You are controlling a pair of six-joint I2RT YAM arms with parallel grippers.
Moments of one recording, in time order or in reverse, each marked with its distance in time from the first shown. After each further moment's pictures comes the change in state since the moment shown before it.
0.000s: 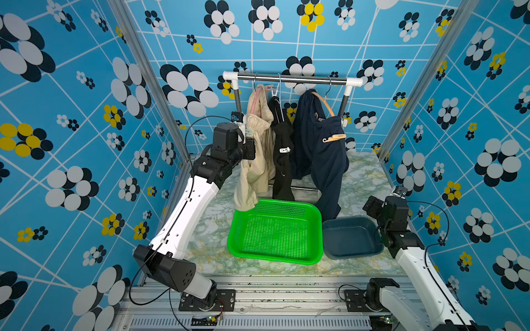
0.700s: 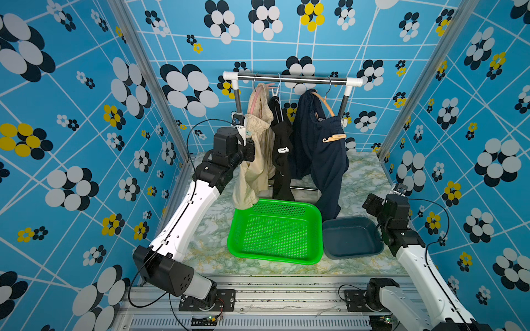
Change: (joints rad) left arm 0.002 -0.046 -0.137 0.177 -0.053 0.106; right arm 0.000 0.026 0.033 0.000 -0.027 -0.004
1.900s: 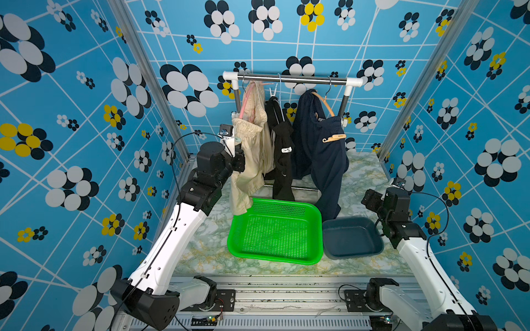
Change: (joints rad) left arm 0.008 -0.258 -0.217 0.051 -0.032 0.044; right arm 0.000 0.061 0.100 -0.073 -0.048 0.000
